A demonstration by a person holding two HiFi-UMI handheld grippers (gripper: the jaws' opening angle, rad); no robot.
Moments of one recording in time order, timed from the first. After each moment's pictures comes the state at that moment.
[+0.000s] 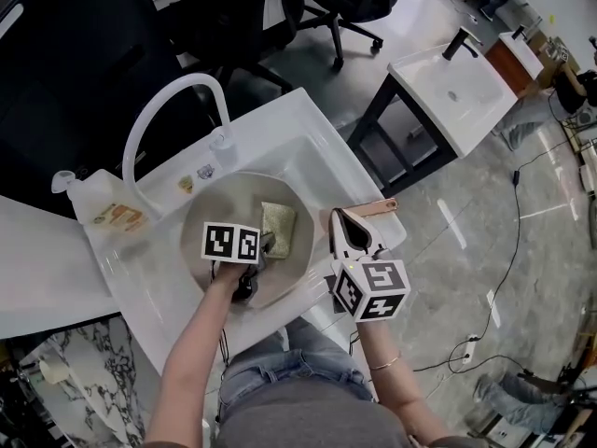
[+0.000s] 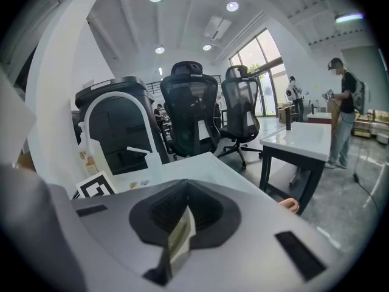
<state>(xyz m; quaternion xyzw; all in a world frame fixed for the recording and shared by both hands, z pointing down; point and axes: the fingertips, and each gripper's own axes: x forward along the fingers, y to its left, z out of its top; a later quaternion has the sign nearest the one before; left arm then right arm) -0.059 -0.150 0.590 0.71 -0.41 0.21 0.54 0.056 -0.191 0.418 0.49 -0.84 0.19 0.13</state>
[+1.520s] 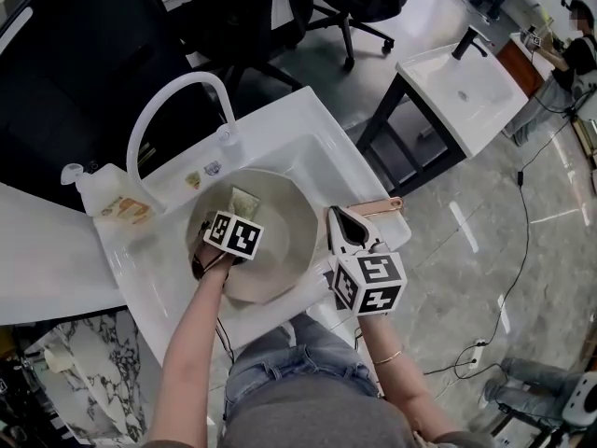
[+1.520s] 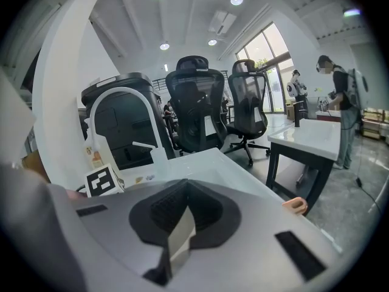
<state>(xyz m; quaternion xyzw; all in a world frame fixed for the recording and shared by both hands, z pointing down) -0.171 -0.165 0.604 0.61 -0.53 0.53 0.26 0.048 -0.189 0.429 0.46 -0.86 0.20 0.15</state>
